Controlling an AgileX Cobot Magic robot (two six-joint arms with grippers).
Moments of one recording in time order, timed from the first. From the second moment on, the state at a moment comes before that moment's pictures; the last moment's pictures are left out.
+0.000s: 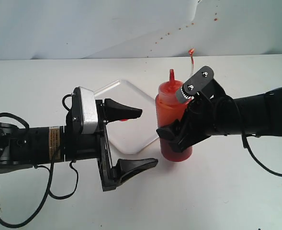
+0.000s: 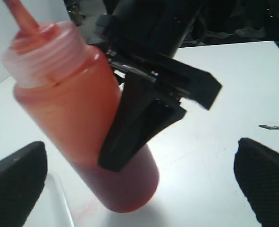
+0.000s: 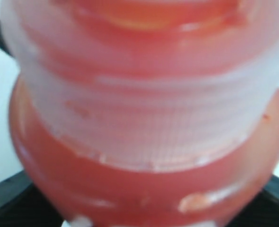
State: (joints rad) left arm -0.40 1.86 -0.65 1.02 -1.09 -0.28; right arm 0.36 1.69 -0.78 1.73 0.41 -2.08
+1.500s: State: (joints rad) left arm -0.25 1.85 -0.65 0.99 -1.11 -0.35; right arm 0.36 1.80 -0.81 1.73 0.54 -2.12
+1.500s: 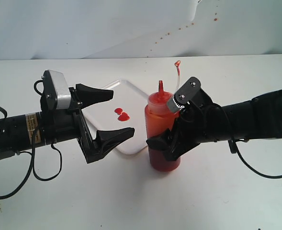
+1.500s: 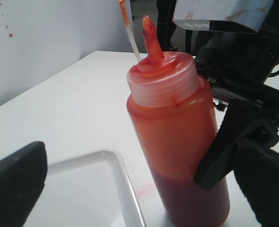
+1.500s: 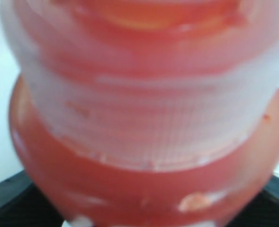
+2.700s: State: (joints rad) left arm -0.25 1.85 -0.65 0.99 -1.11 -0.35; right arm 0.41 1.80 -0.81 1.67 0.52 -2.12
